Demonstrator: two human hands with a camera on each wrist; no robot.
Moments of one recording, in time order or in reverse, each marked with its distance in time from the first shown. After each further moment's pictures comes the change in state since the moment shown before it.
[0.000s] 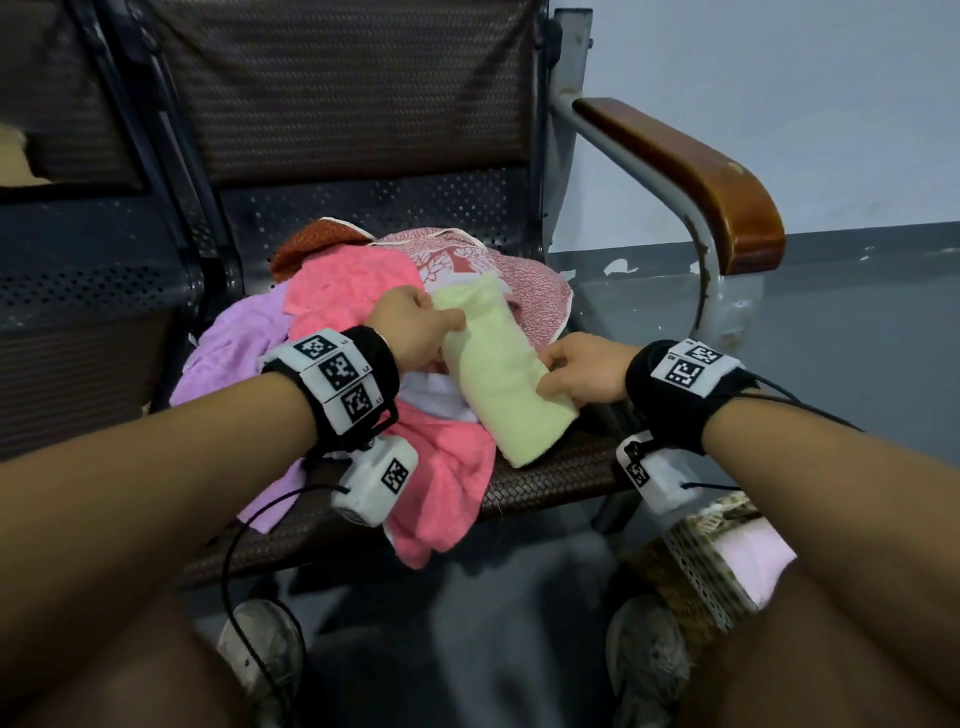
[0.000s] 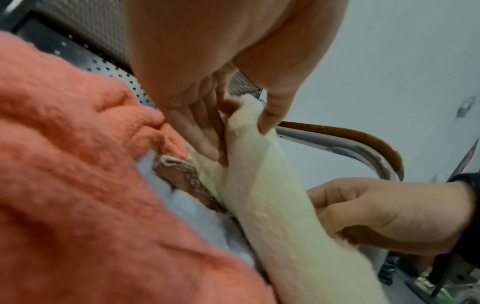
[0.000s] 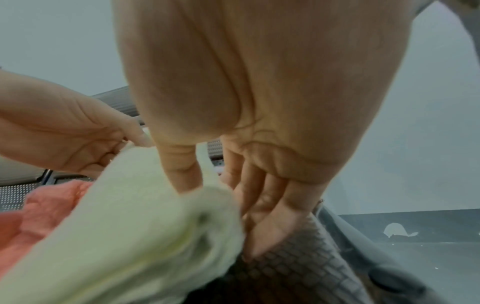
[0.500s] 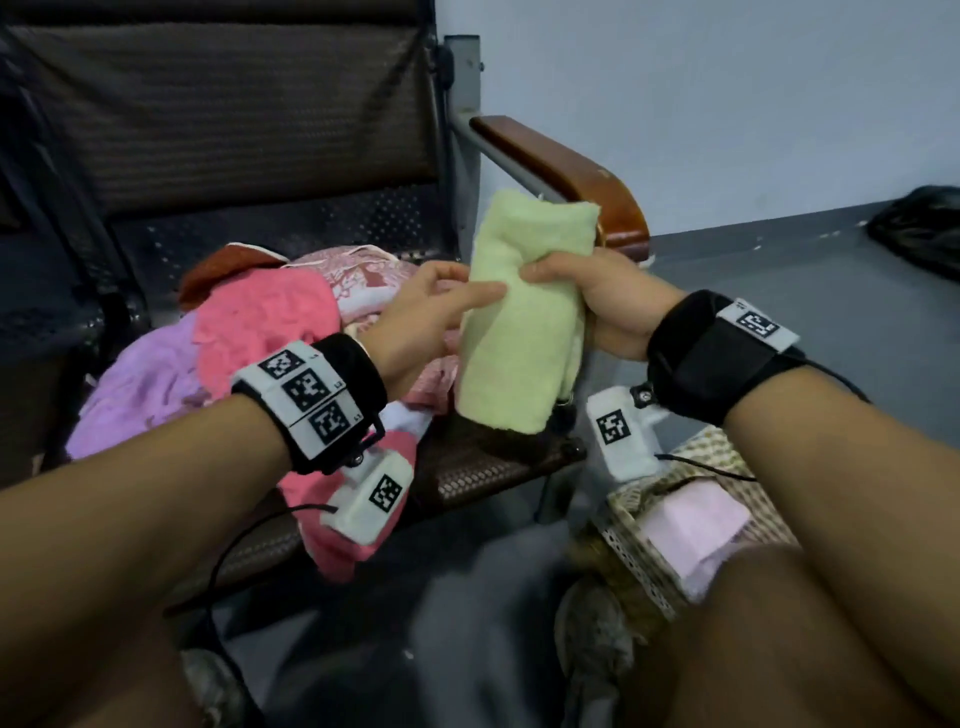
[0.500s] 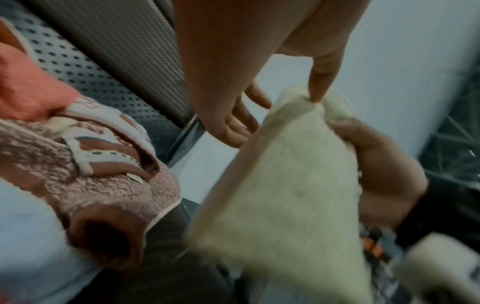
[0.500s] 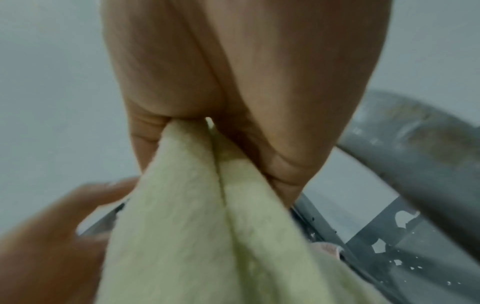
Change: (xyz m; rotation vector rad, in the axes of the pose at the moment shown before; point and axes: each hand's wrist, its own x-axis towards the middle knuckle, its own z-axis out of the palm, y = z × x) left_hand -0.052 0.049 0.071 -0.321 -0.448 0.142; right_hand -0.097 -0.001 -0.071 0.974 0.231 -0.203
